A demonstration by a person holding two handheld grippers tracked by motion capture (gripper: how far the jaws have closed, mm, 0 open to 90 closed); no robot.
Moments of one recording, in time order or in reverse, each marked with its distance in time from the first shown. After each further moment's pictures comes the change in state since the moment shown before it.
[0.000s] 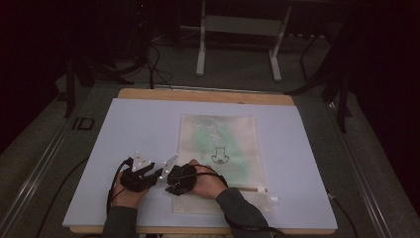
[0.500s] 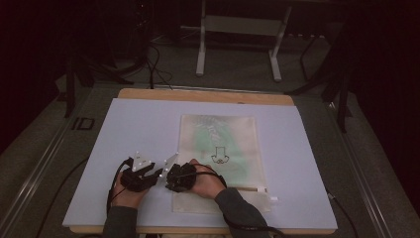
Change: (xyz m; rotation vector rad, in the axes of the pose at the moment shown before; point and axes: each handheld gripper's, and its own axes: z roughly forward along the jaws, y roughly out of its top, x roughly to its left) left arm 0.000 0.000 0.000 0.000 -0.002 -0.003; right arm -0.003 0.001 0.001 -0.007 -0.006 0.029
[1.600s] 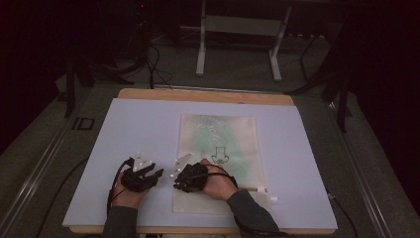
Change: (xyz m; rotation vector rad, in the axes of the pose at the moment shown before) left arm -0.001 0.000 0.001 0.010 -0.006 0.005; right arm 0.005 -0.019 -0.033 -0.046 -0.021 -0.003
